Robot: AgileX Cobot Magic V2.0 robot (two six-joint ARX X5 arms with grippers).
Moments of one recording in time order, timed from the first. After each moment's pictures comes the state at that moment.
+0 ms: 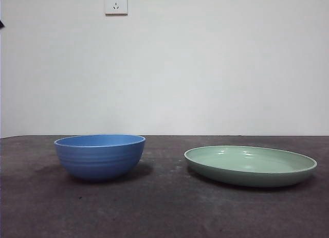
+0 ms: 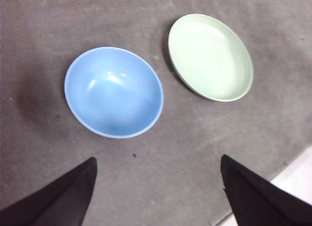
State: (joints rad) left arm -0.25 0.93 1.04 -0.92 0.45 -0.05; right arm 0.20 0.78 1.00 -1.11 -0.53 -0.10
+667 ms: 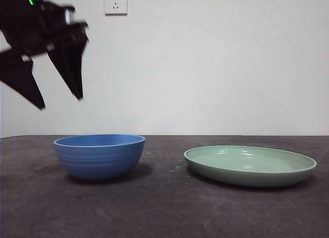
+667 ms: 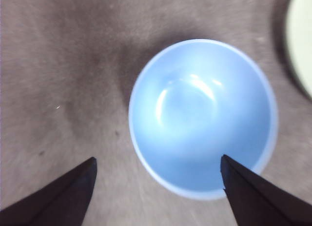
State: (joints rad) left arm -0.34 1.50 1.20 -0.80 0.16 -0.07; right arm 0.20 0.78 1.00 -1.11 -0.53 -0.10
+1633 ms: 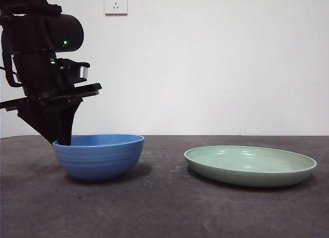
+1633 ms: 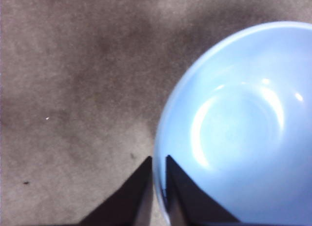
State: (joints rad) left arm -0.34 1.71 1.20 -0.71 0.10 -0.07; right arm 0.20 0.78 1.00 -1.10 -0.52 -0.10
